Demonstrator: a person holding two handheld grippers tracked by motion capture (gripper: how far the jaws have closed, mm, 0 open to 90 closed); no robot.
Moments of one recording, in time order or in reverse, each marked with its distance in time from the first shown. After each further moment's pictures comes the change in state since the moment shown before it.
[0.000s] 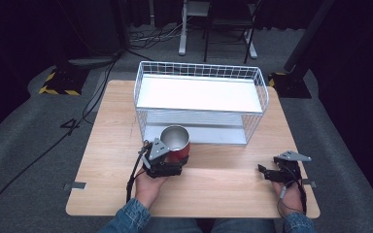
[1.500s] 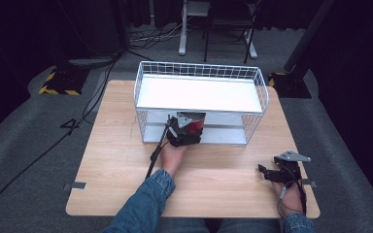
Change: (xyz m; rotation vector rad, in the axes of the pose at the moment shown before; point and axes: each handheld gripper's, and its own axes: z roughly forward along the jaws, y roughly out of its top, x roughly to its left) left arm 0.035 0.038 0.116 0.013 0.162 -0.005; right arm 0.002 0.000 0.000 -0.004 -0.019 -0.007
